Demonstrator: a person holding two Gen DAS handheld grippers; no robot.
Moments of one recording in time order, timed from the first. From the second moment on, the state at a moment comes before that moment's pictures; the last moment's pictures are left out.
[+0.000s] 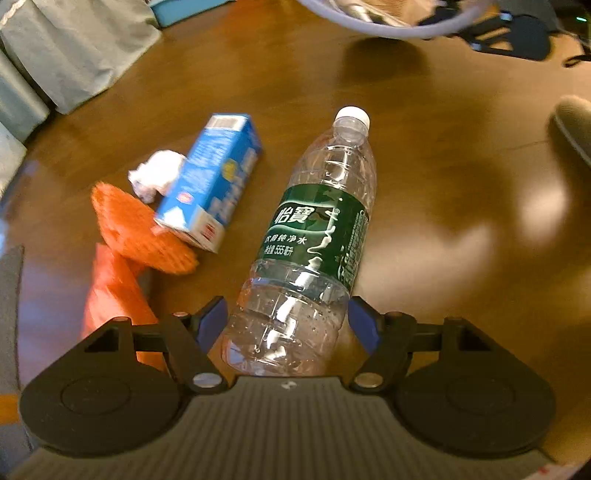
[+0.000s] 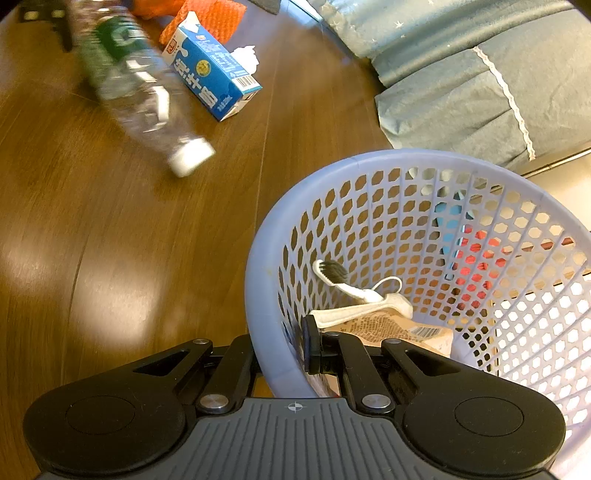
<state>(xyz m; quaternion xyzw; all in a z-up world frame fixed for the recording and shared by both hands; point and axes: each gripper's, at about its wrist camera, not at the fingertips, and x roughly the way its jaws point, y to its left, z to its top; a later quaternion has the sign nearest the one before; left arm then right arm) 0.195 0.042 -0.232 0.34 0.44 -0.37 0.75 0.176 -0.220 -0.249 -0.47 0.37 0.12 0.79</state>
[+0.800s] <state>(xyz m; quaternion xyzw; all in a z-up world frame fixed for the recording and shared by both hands) 0.168 0.015 -0.253 0.34 0.46 -0.44 0.69 0.176 -0.221 -0.249 -0.47 0.37 0.12 0.79</state>
